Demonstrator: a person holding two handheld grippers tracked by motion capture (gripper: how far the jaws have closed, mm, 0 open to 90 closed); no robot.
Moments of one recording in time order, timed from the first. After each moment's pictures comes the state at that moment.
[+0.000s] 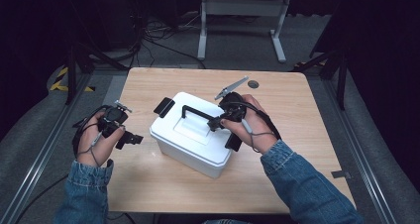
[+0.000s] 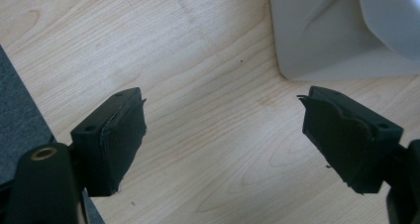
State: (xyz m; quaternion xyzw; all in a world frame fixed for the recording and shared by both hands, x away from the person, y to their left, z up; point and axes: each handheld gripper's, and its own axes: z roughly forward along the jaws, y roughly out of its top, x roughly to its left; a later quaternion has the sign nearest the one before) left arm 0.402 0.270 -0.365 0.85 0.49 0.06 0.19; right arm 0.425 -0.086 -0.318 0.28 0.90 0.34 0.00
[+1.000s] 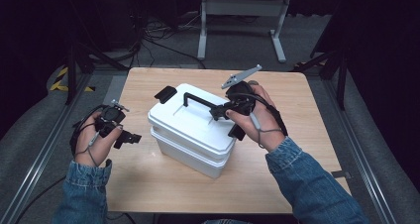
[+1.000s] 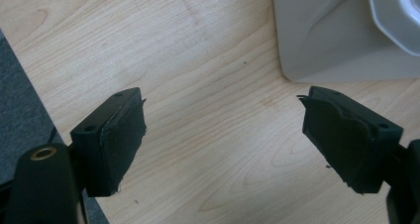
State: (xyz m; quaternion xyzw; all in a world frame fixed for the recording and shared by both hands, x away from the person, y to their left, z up) left arm 0.402 0.276 -0.364 0.85 0.49 0.06 0.20; right arm 0.412 -0.097 -0.272 0.26 0.88 0.39 0.05
